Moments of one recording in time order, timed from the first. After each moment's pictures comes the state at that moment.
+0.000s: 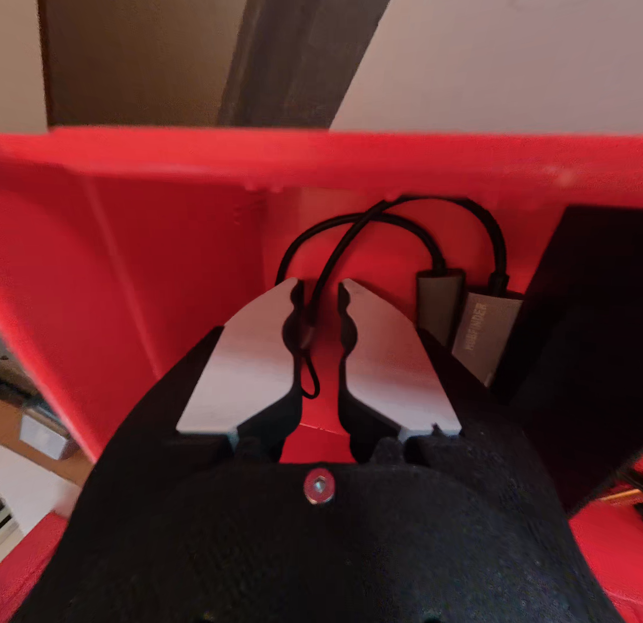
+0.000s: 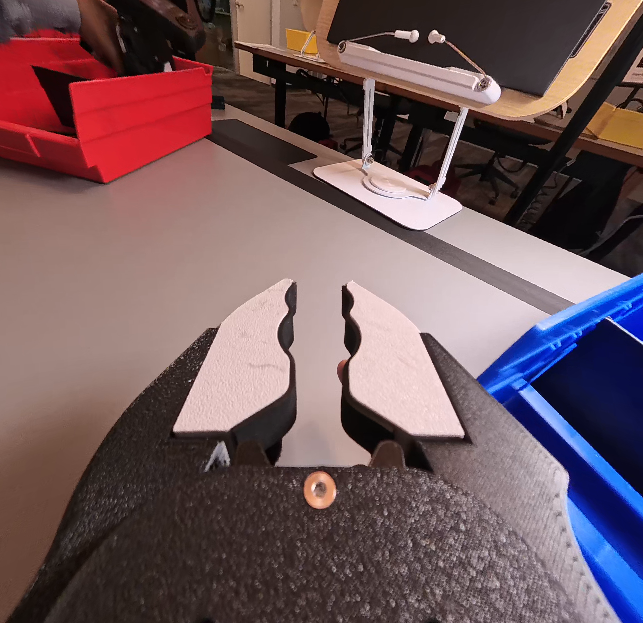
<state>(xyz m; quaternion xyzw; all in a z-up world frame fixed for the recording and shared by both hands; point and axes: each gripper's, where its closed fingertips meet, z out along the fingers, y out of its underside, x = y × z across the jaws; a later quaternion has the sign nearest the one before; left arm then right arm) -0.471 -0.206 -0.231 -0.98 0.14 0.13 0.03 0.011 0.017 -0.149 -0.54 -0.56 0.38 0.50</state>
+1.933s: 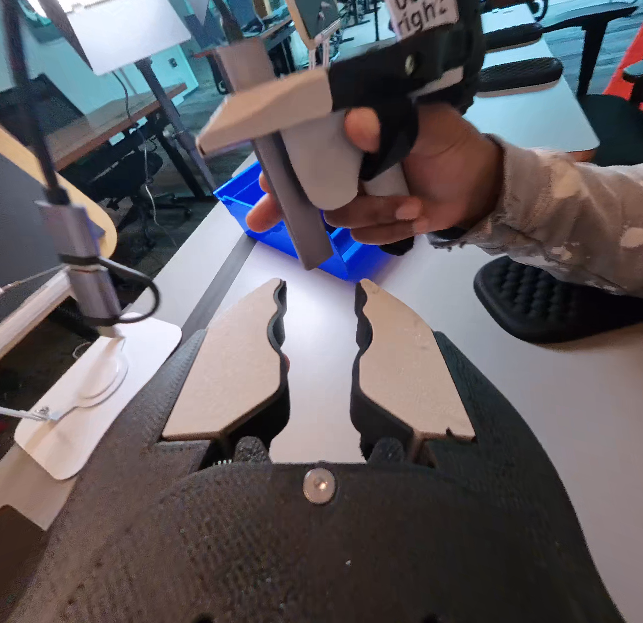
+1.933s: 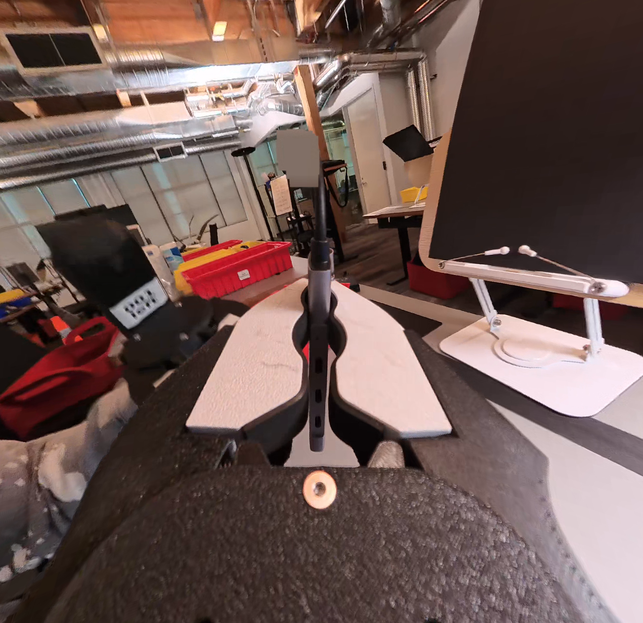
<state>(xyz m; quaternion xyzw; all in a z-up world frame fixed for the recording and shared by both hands) -0.006 -0.059 -0.030 -0.77 0.25 -0.04 0.59 -0.032 -0.028 0.045 -0.46 -0.44 0.66 0.39</state>
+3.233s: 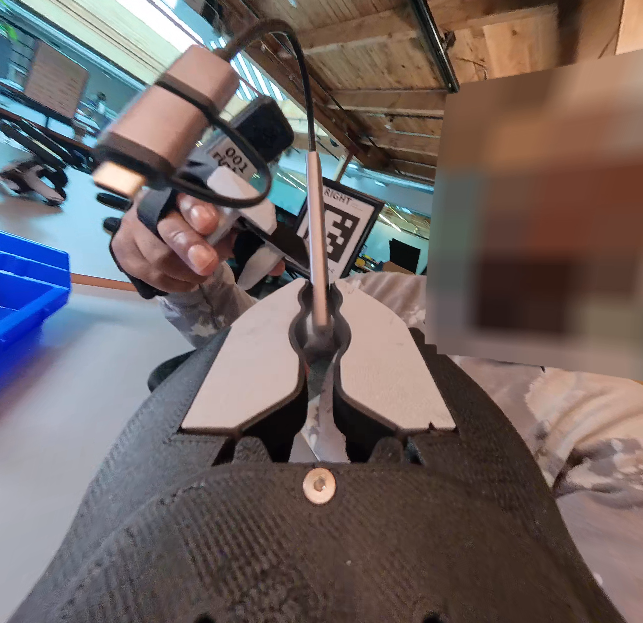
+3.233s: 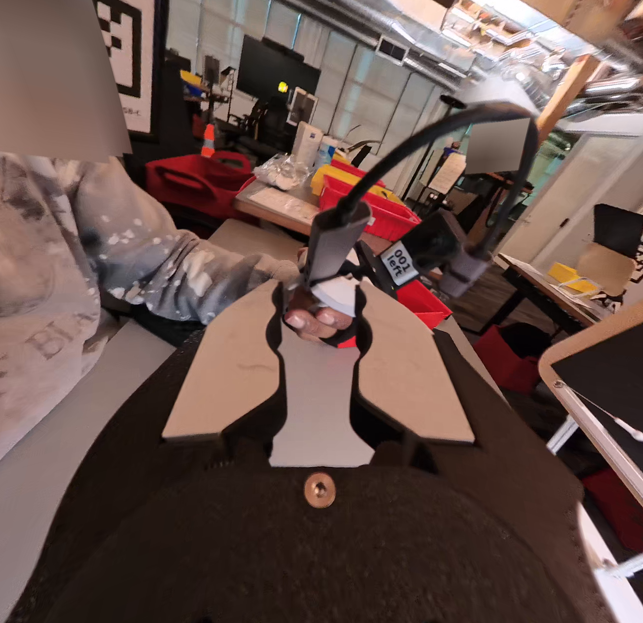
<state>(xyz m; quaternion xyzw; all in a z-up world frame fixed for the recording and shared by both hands) 0.032 -0.146 0.034 -0.54 0.26 -0.64 0.47 0.039 -0.131 0.043 -0.14 -0.70 0.60 0.37</state>
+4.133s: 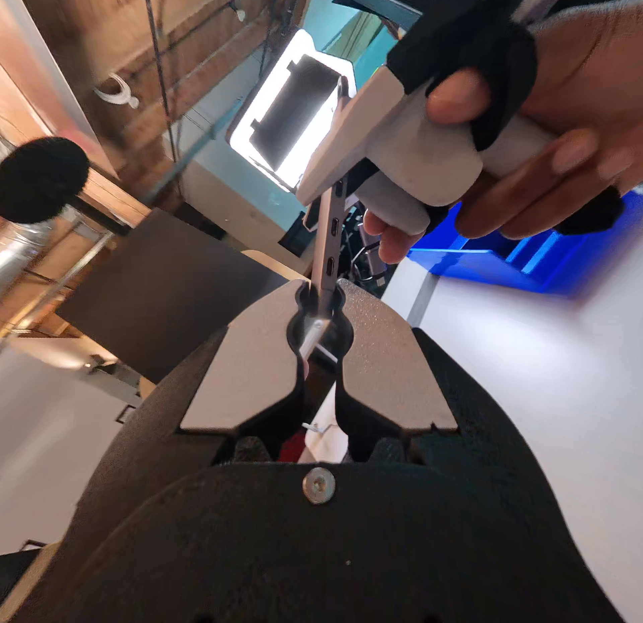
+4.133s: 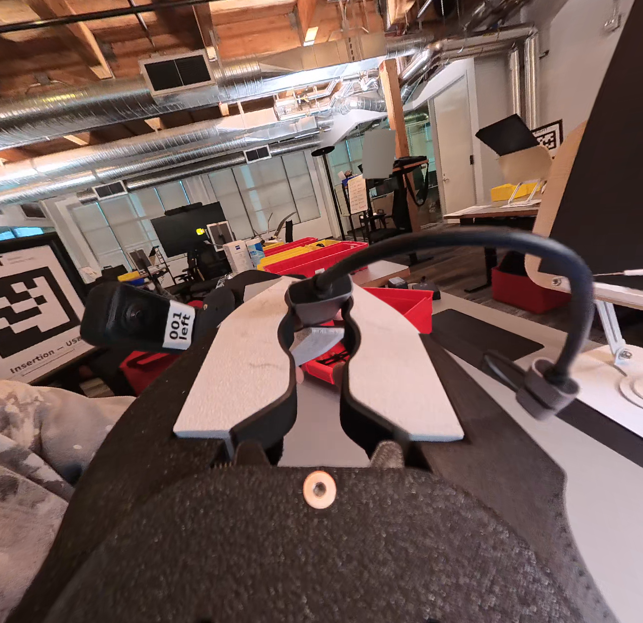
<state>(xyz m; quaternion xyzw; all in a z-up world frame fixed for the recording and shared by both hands) -0.024 -0.084 0.045 -0.60 0.30 0.32 0.67 -0.007 -0.088 0.076 -0.39 -0.48 0.72 0.32</state>
